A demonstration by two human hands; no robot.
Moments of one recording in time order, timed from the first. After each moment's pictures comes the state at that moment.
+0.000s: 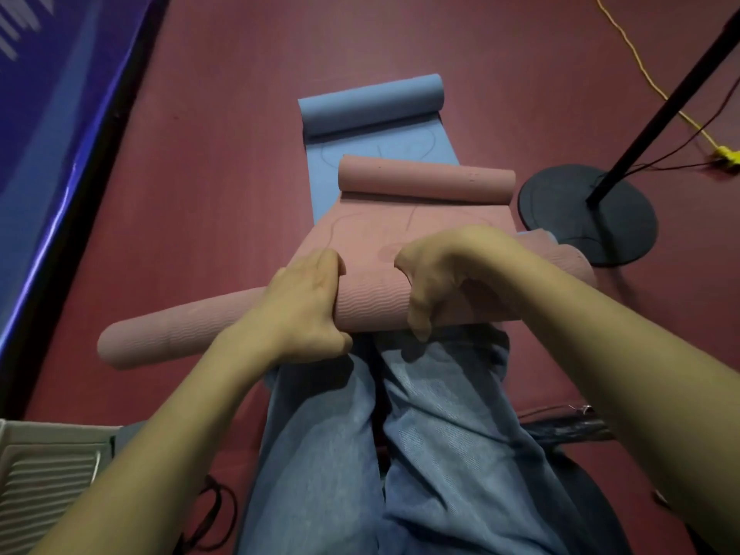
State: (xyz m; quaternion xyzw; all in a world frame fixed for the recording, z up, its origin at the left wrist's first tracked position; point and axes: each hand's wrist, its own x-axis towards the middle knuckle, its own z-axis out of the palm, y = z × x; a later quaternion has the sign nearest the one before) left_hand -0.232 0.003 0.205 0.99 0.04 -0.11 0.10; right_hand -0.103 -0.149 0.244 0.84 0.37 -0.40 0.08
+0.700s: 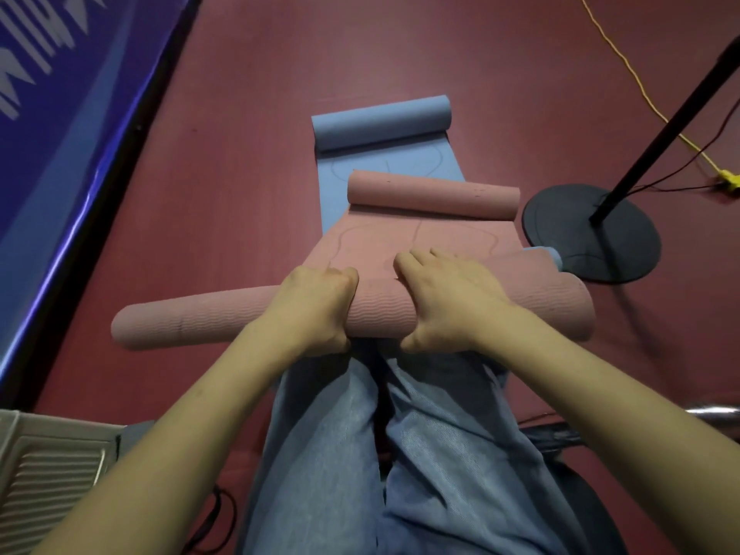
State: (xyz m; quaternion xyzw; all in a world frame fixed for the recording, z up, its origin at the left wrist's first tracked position) left_hand -0.229 -0.004 0.206 0.99 0.00 -0.09 -0.06; right_hand -0.150 -0.186 0.222 0.89 0.44 -0.09 0.01
